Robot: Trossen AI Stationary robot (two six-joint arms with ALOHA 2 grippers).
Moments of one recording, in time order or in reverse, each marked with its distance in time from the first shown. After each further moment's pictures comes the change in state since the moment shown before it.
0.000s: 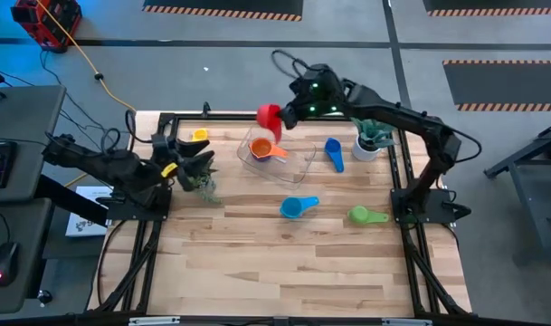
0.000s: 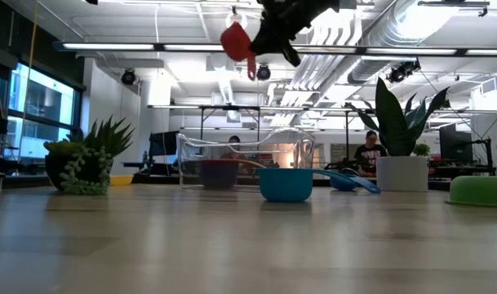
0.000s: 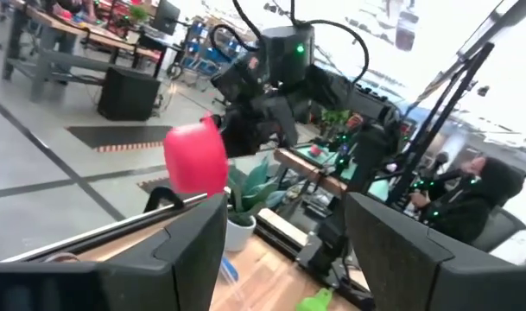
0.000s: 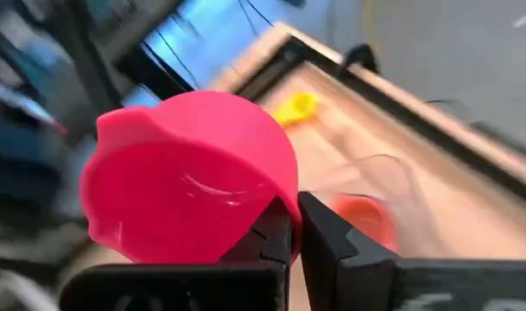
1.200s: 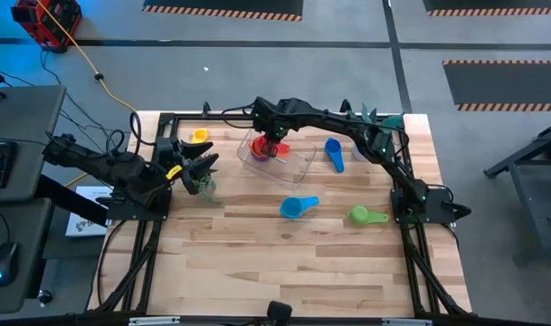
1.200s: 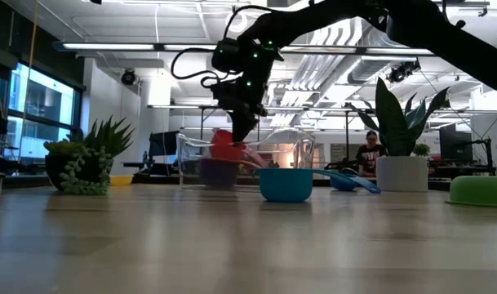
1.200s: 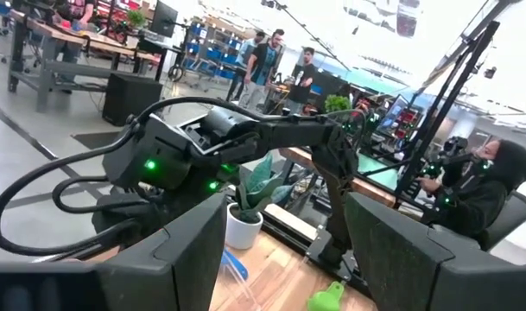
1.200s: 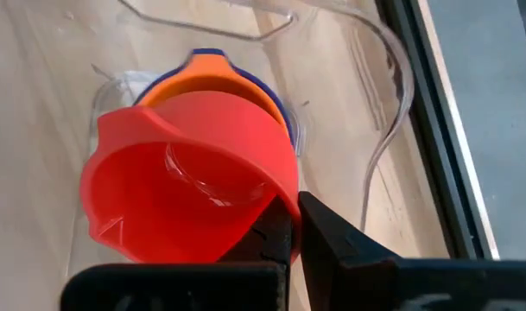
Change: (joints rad) left arm 0.002 0.040 0.000 0.023 0.001 0.051; right arm 0.069 0.631 0.529 -0.475 0.340 -0.534
